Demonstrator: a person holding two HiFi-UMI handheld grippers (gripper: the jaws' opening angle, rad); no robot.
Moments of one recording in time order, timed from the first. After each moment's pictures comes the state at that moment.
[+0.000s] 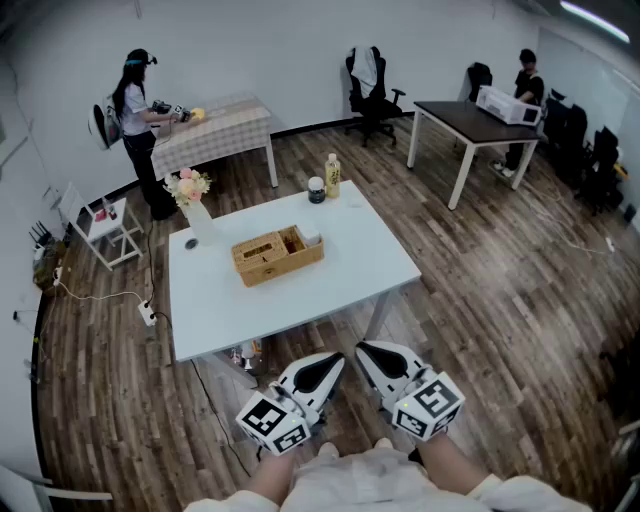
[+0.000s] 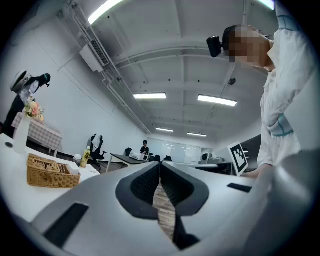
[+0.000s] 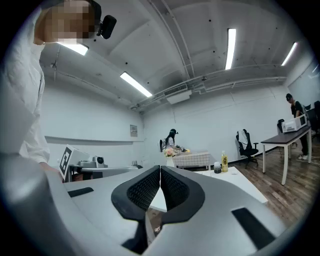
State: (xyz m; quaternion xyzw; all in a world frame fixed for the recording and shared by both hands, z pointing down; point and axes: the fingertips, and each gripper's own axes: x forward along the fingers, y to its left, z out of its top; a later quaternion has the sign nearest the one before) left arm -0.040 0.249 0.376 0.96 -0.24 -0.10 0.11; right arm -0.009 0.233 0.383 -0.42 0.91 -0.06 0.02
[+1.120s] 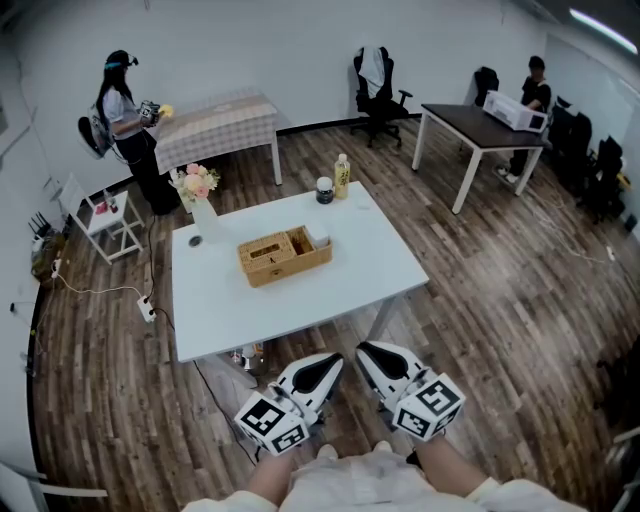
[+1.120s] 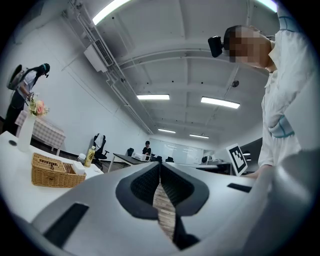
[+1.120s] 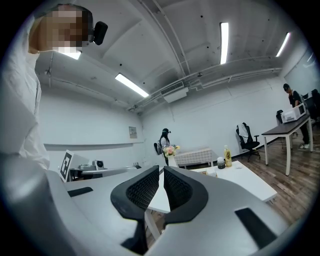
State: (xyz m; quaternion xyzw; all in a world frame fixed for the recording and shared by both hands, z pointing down) left arm -0.063 0.227 0.384 0.96 -0.25 -0.11 0.12; right arm -0.027 0.211 0.394 -0.41 0.90 -0.10 0.03
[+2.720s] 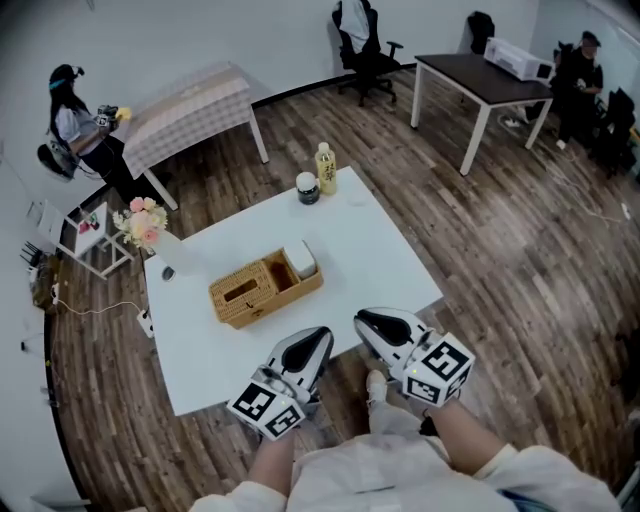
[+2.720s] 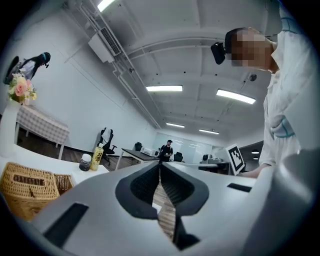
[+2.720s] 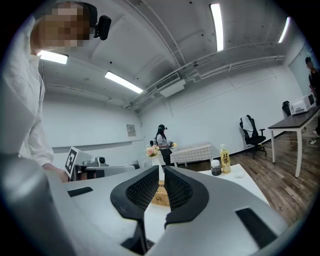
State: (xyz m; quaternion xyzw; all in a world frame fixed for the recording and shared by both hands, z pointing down) left arm -0.015 -0.001 0.403 0.95 -0.28 -0.07 0.14; right arm 0.037 -0.014 0.412 -0.38 0.92 -0.12 0.02
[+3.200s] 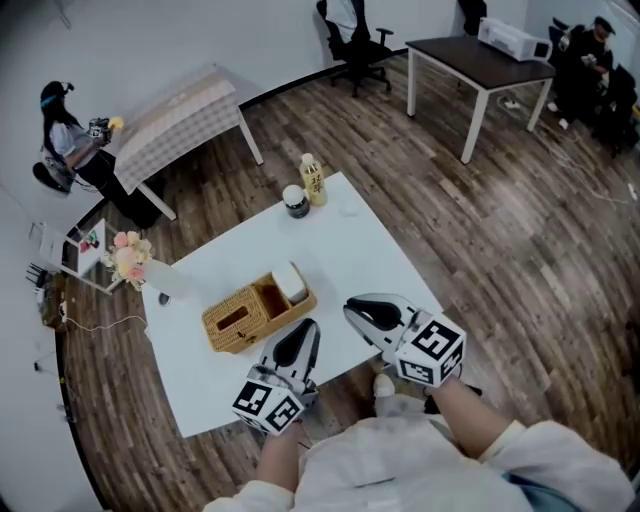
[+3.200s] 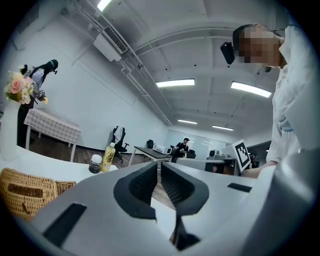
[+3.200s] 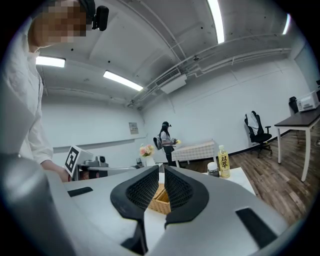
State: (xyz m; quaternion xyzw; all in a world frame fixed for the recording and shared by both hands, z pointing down) left arm 0.003 -0.087 0.411 0.92 -0.34 -0.04 0.16; right arm 0.065 -0.098 0.412 -0.36 0.93 -0.13 0.00
